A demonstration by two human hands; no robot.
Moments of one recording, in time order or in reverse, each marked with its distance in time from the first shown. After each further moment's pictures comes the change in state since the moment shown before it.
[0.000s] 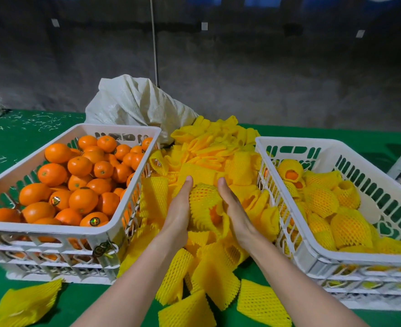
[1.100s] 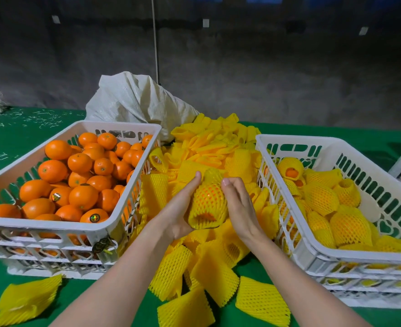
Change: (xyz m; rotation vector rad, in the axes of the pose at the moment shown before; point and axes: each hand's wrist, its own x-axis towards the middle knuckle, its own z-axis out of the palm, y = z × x) left_hand 0.013 0.001 -0.006 -0.051 -0.407 -0.245; right_hand -0.005 0.003 -0.006 -0.099 0.216 -0.320
